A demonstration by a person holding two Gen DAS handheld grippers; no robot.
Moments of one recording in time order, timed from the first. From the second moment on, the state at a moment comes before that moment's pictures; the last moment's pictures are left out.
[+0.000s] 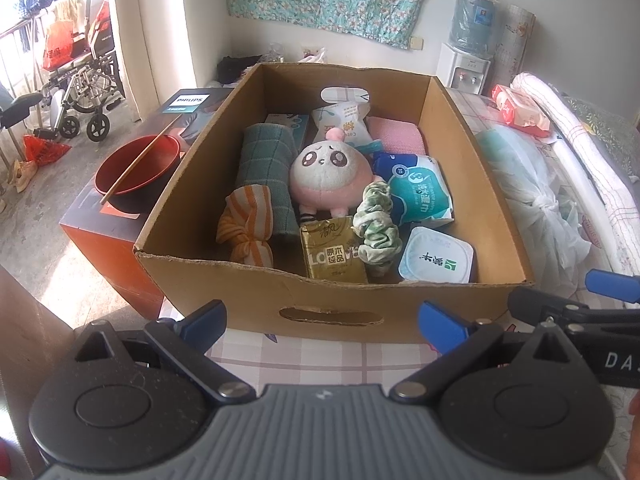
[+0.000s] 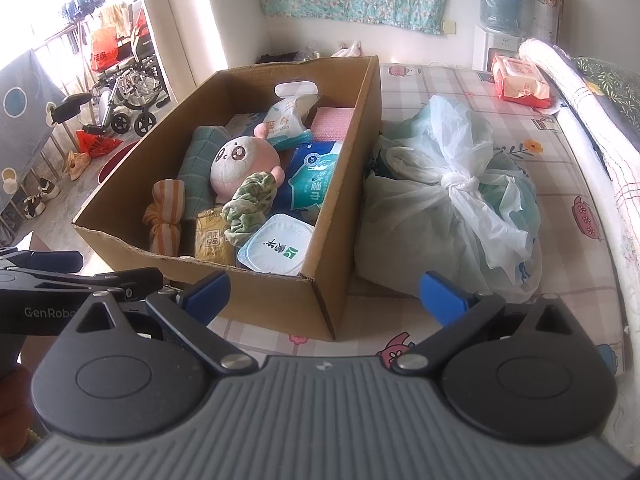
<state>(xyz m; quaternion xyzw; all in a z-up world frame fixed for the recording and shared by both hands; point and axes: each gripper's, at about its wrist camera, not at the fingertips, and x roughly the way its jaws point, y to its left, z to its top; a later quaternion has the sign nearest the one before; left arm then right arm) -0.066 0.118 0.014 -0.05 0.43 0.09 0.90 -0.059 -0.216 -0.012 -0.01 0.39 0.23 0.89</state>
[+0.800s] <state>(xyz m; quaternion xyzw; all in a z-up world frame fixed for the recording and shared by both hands) -0.063 0.118 0.010 -0.05 0.44 0.10 0.89 -0.051 -0.218 -0.021 0.00 0.41 0.22 0.88</state>
